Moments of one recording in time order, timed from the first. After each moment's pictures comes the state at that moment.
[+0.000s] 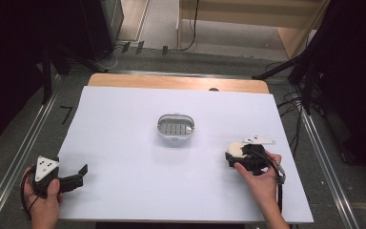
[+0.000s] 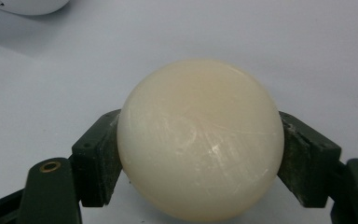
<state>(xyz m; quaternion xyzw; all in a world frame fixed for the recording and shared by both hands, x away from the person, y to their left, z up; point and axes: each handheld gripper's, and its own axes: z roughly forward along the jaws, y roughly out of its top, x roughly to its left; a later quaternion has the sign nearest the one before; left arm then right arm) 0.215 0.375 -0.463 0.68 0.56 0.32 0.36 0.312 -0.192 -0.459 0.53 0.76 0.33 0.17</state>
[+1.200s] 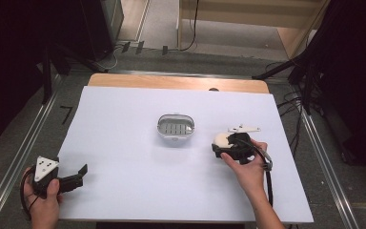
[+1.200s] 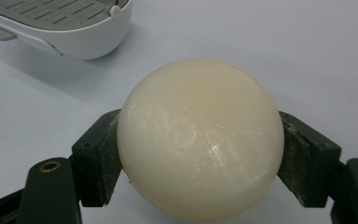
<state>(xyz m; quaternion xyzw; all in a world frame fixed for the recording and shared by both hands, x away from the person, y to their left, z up) 0.215 0.376 -0.464 0.68 0.56 0.32 0.36 0.335 -0.152 -0.440 0.51 0.77 0.35 0.15</state>
